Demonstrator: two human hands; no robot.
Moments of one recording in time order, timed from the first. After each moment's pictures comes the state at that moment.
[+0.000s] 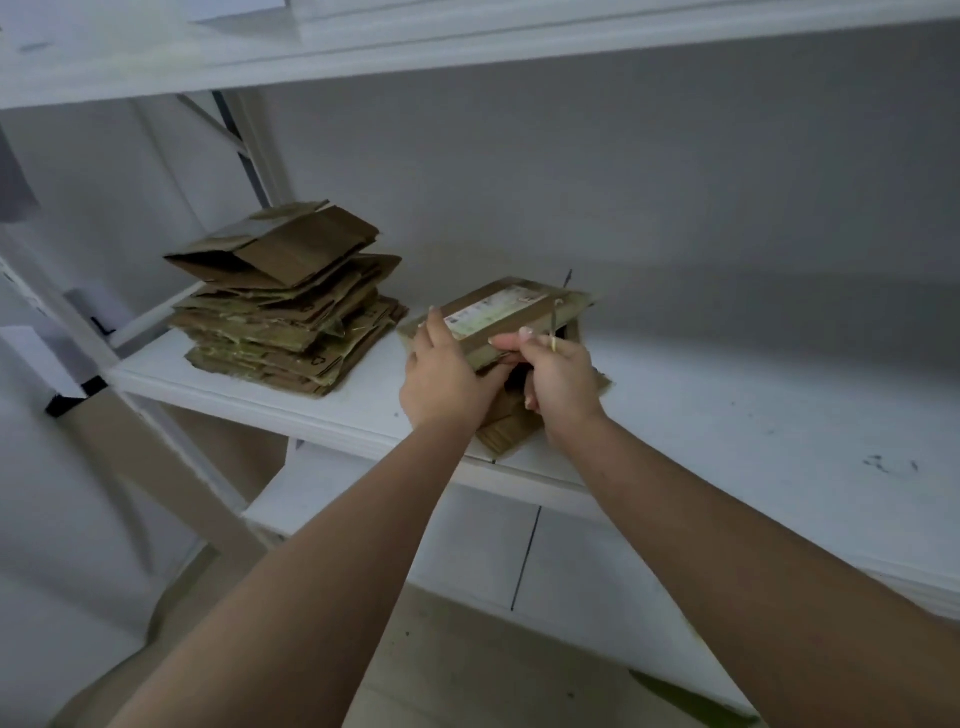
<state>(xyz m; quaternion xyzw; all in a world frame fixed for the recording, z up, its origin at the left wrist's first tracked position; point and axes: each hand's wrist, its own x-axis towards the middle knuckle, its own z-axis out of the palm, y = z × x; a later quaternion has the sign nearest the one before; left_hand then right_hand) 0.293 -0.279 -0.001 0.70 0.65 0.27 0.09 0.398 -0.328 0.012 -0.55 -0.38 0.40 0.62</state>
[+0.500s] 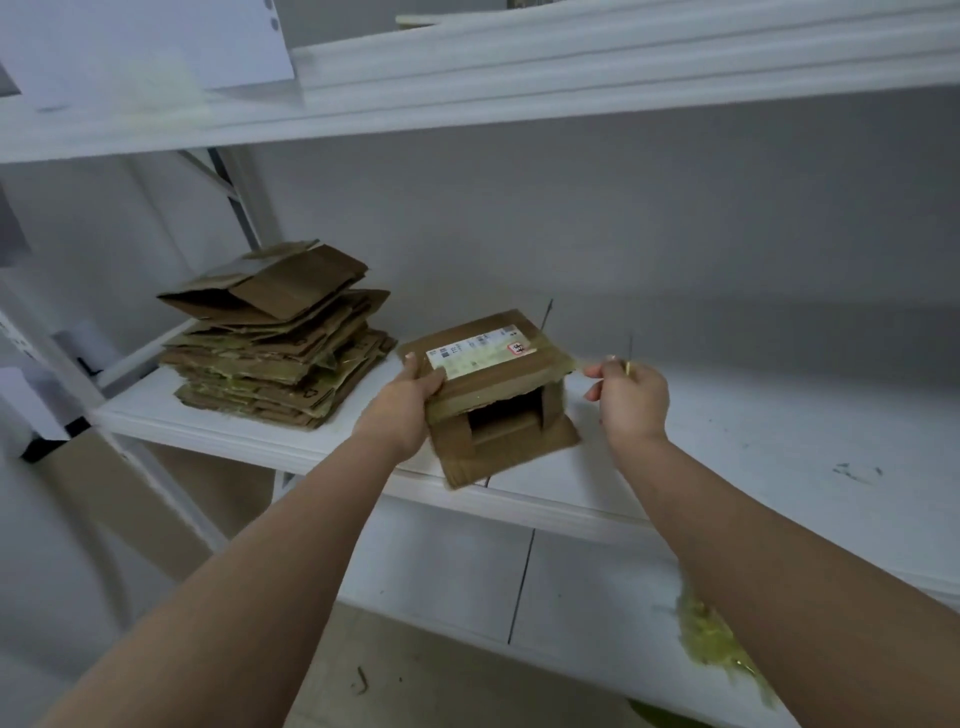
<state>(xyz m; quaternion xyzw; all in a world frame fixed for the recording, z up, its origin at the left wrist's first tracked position) 0.242 -0.267 0.015 0.83 0.55 0.08 0.10 0.455 -0.347 0.004 -0.67 -0.24 0.27 0.65</state>
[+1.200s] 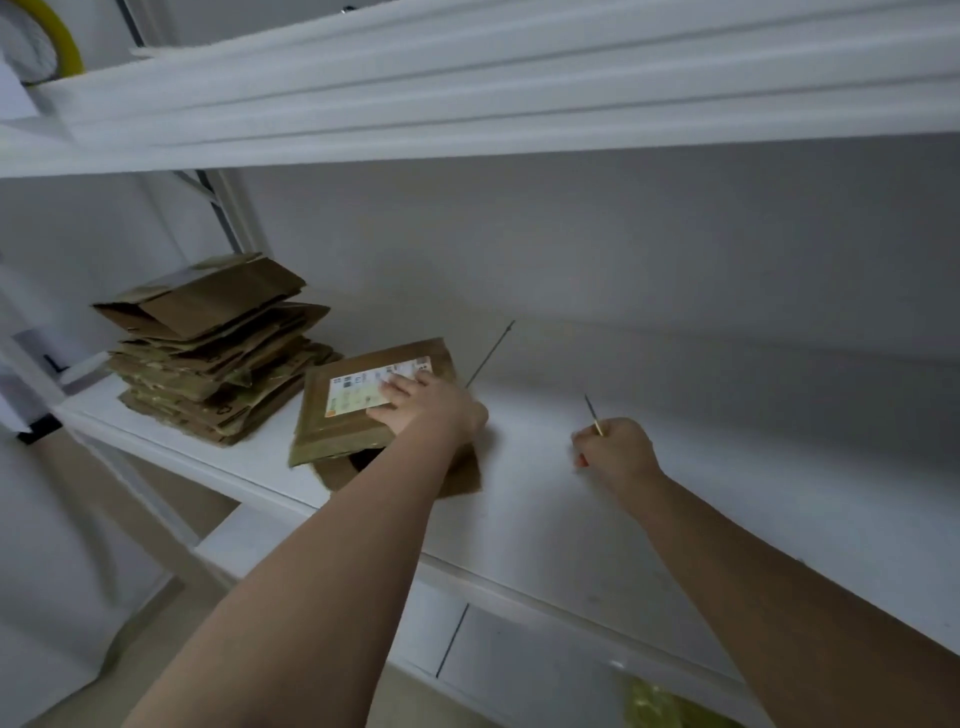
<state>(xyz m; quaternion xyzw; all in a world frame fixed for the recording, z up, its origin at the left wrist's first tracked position) 0.444 -0.267 0.027 0.64 0.75 -0.01 0.13 0.613 -0.324 -0.043 -0.74 -0.38 0.34 0.44</state>
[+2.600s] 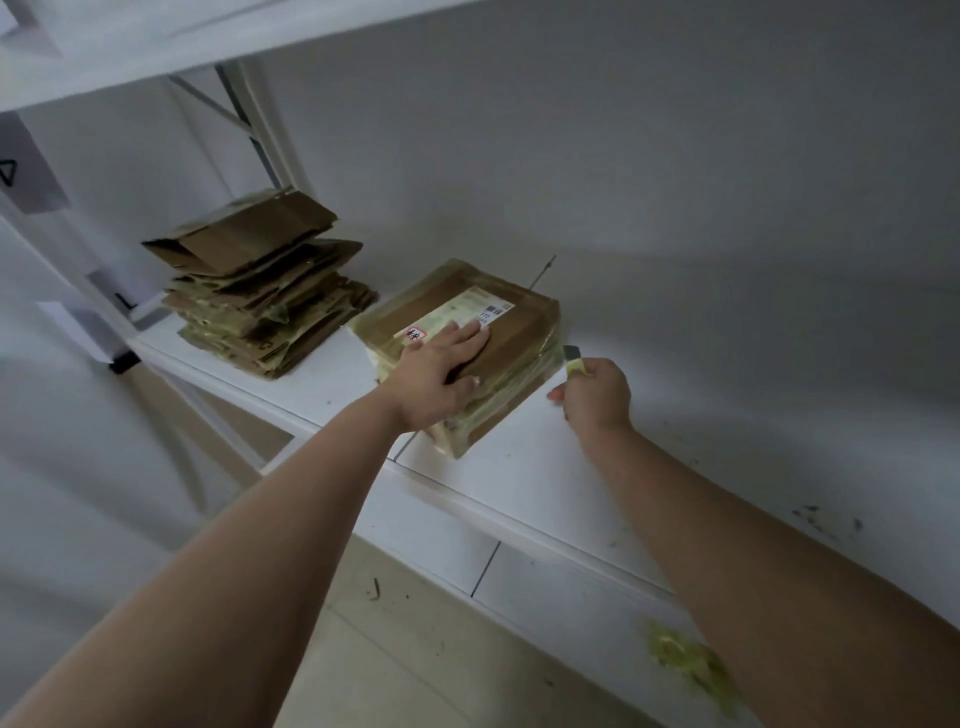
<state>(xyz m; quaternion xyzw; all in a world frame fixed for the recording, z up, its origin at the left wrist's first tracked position) 0.378 -0.283 0.004 0.85 0.49 0.09 0.16 0.563 -0.299 -0.058 -0.69 -0.35 0.37 0.51</state>
